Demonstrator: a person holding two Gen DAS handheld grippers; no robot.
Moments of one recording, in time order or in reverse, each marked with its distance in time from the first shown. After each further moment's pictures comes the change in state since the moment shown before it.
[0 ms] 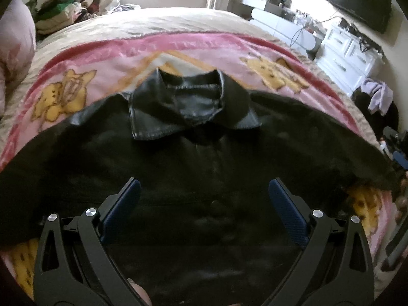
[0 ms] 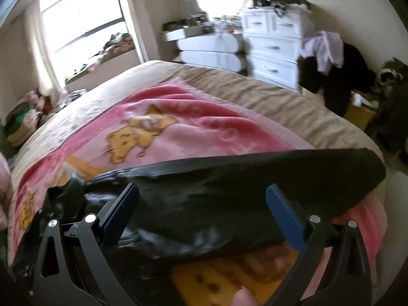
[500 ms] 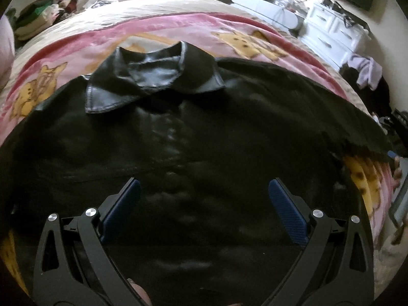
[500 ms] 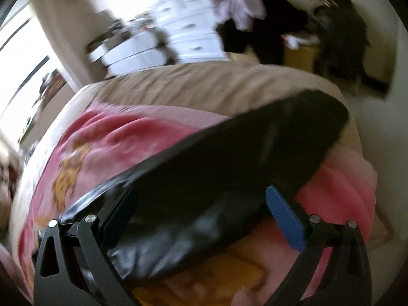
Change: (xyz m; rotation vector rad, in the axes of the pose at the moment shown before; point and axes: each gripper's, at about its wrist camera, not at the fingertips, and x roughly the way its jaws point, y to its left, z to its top) left arm 0.021 -0.038 -0.028 0.099 0.066 -0.066; right arm 0.034 -0.128 -0.011 0.433 0.052 -0.202
